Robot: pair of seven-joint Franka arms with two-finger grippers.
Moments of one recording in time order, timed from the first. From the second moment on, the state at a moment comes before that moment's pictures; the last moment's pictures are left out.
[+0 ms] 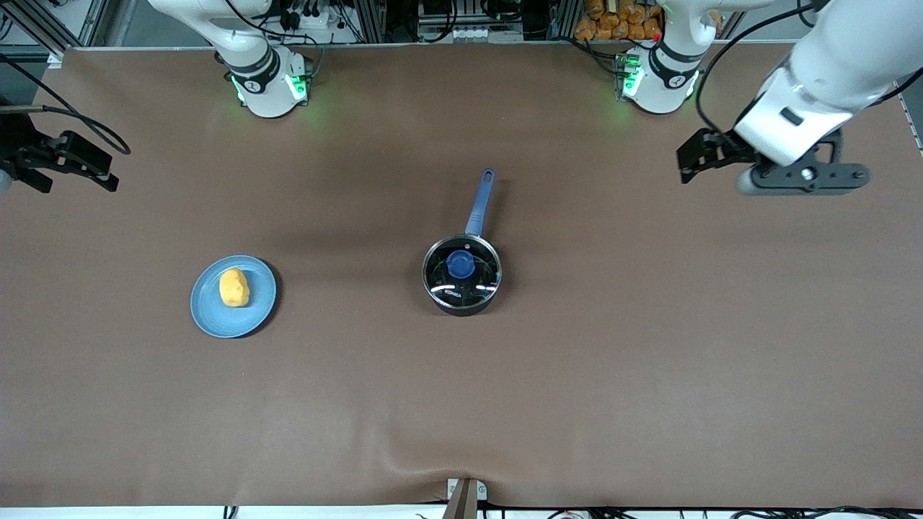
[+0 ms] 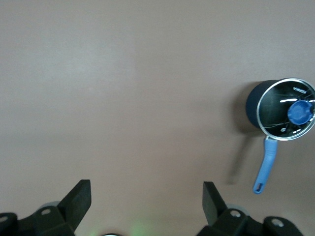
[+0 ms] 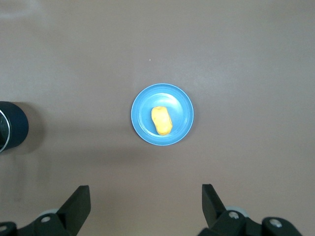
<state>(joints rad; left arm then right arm) -0.07 0.07 -0.27 -1.48 -0.02 1.51 -0.34 -0.03 -0.03 0.03 -1.54 0.02 1.54 0.00</state>
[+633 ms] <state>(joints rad) -0.30 0.26 -0.28 -1.38 -0.02 1.64 -0.65 -0.02 -0.01 0.03 -1.56 0.02 1.48 0.00</state>
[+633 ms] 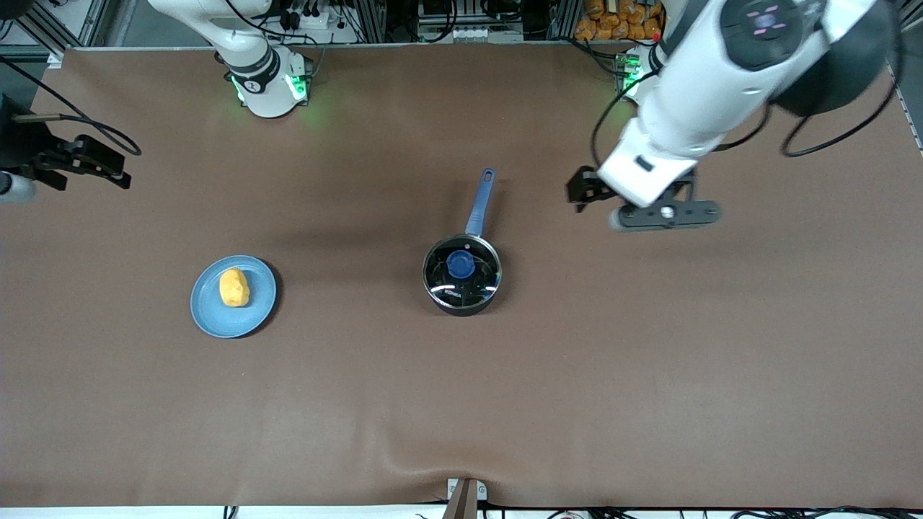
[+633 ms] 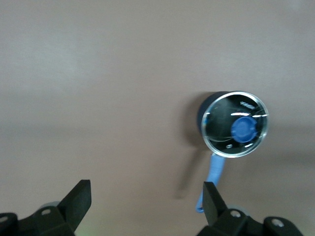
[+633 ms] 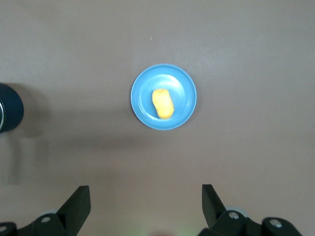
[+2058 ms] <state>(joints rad) -0.74 0.69 -0.04 -1.27 0.02 2.04 -1.06 -0.02 0.30 0.02 -2.11 0.02 2.40 0.00</state>
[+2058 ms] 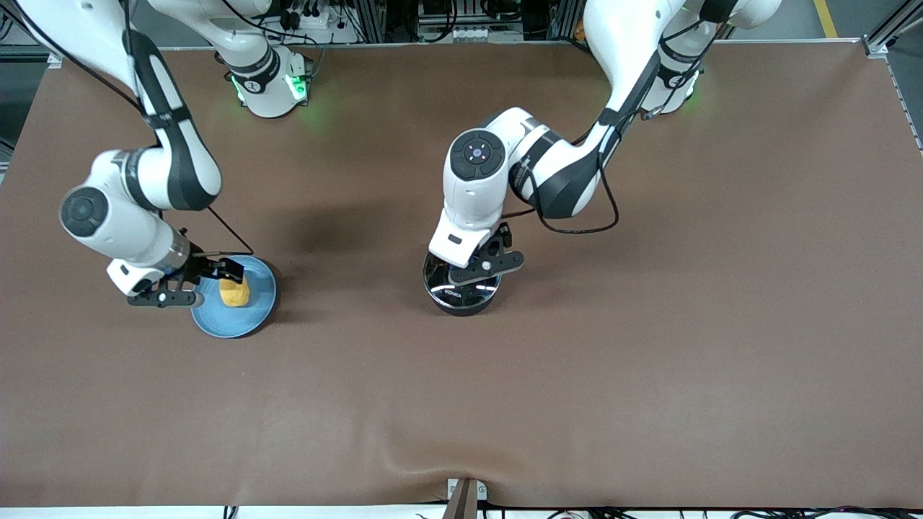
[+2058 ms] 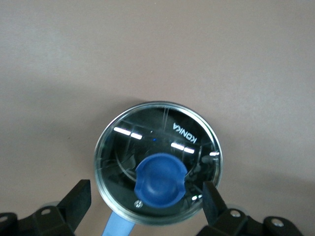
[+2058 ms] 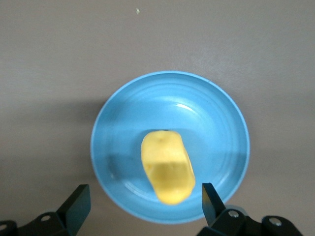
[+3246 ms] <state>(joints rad) -0.78 0.77 -0.03 -1.26 0.02 2.10 -1.05 -0.04 0.45 0.01 -2.11 0.02 2.51 -0.07</state>
